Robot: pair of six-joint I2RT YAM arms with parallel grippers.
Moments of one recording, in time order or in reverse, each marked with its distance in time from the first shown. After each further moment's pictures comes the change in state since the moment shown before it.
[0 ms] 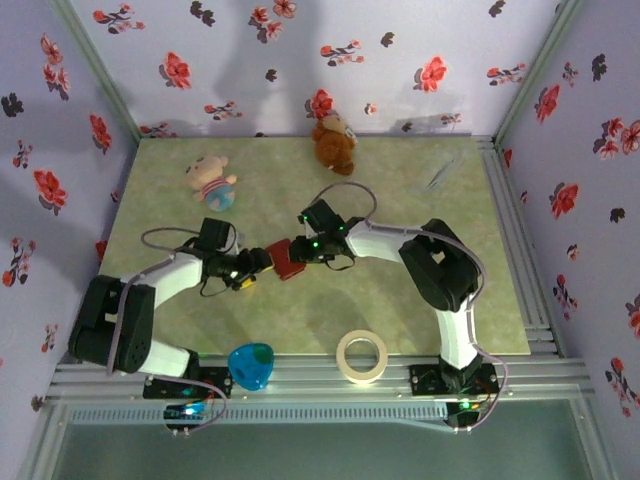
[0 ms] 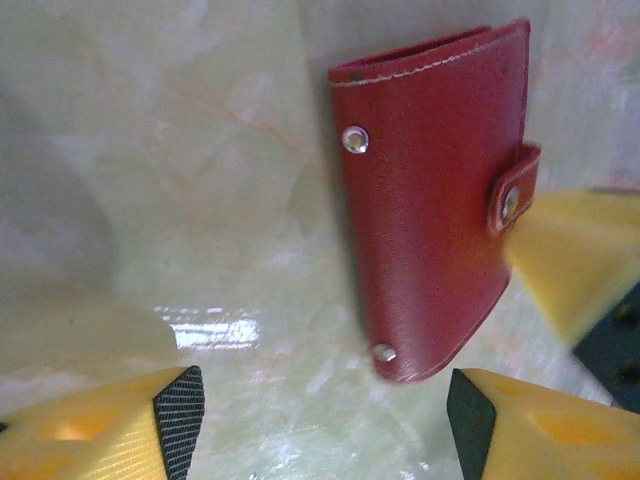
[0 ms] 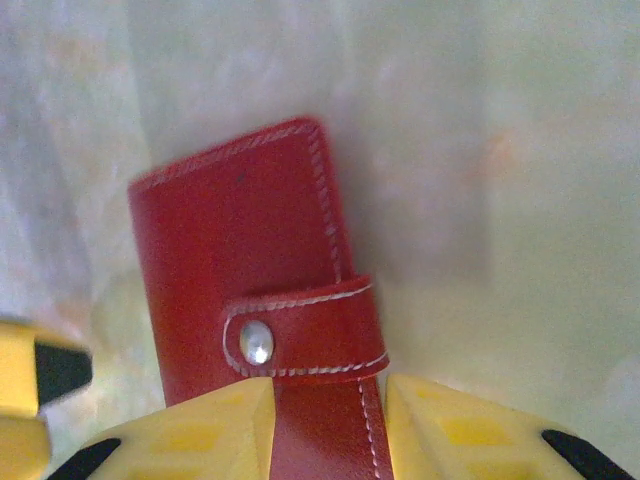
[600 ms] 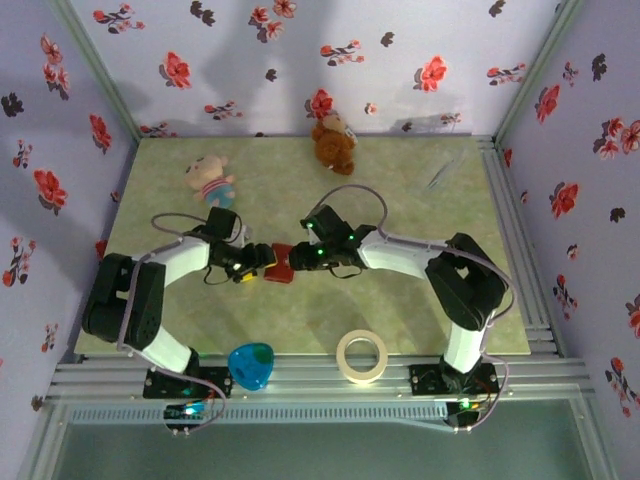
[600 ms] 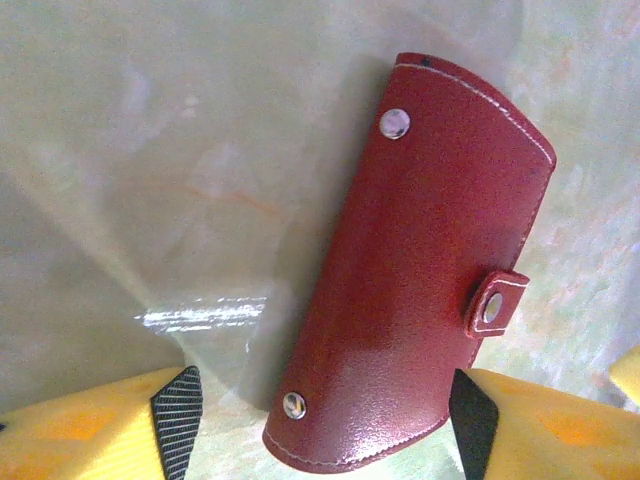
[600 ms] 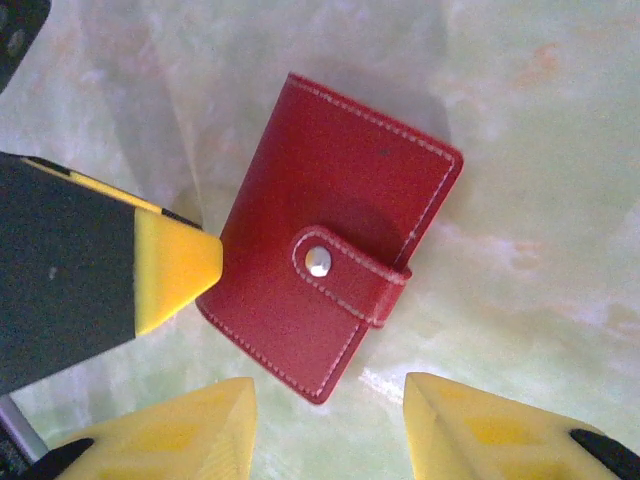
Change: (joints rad) left arm 0.000 0.137 0.134 -0.101 0.003 0.158; right arm 0.040 -0.172 -0.092 -0.019 0.047 0.029
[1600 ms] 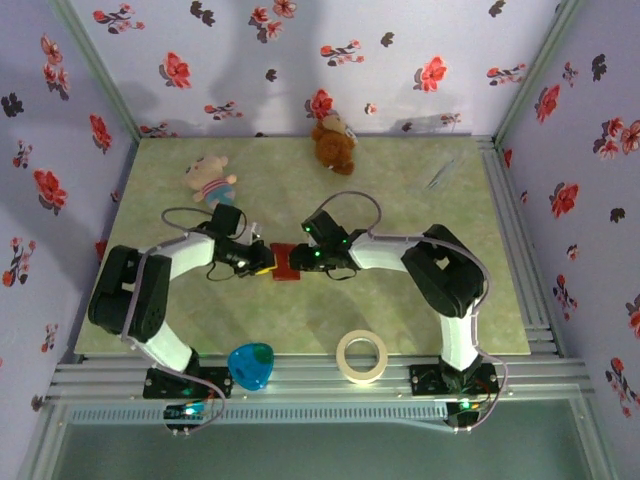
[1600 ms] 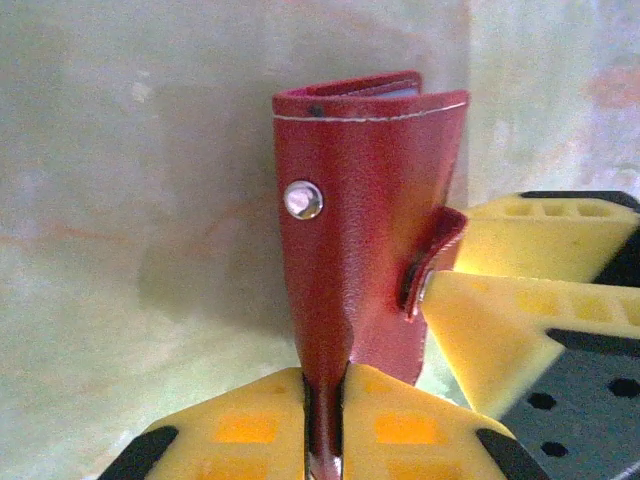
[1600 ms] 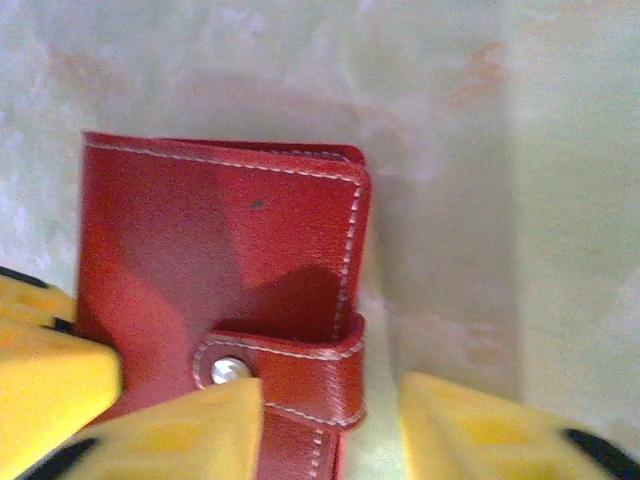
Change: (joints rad) left arm -0.022 0.030 0.024 0.028 0.117 0.076; right arm -0.017 0.121 -0.027 0.141 0.021 0.046
